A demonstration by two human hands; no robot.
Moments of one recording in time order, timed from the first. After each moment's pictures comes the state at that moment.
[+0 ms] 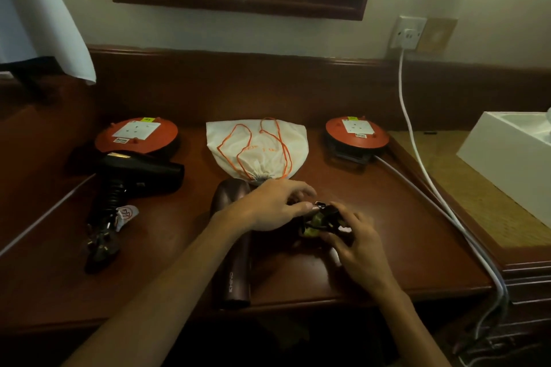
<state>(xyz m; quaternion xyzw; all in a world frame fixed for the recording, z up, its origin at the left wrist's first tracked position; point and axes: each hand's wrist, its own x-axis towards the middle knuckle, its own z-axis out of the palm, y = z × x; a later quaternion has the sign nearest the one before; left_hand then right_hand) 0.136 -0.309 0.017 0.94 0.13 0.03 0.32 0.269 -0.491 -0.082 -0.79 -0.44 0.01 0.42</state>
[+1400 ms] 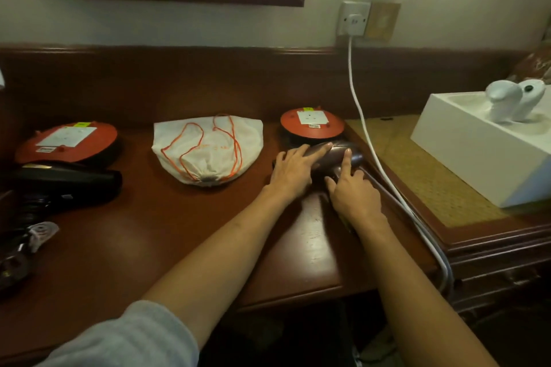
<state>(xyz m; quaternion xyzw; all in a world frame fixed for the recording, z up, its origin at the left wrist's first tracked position) 0.336 -0.348 -0.040 0.98 0.16 0.12 0.09 0.394 -0.489 -0.045 -0.96 -0.27 0.00 0.13</state>
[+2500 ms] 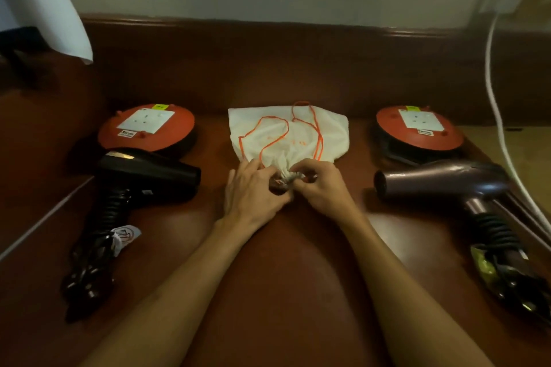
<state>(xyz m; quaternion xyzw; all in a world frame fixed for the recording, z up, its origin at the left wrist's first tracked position) 0.160 -0.185 -0.078 0.89 0.38 0.23 0.12 0.300 -0.272 -0.070 -0.75 -0.49 0.12 0.42</state>
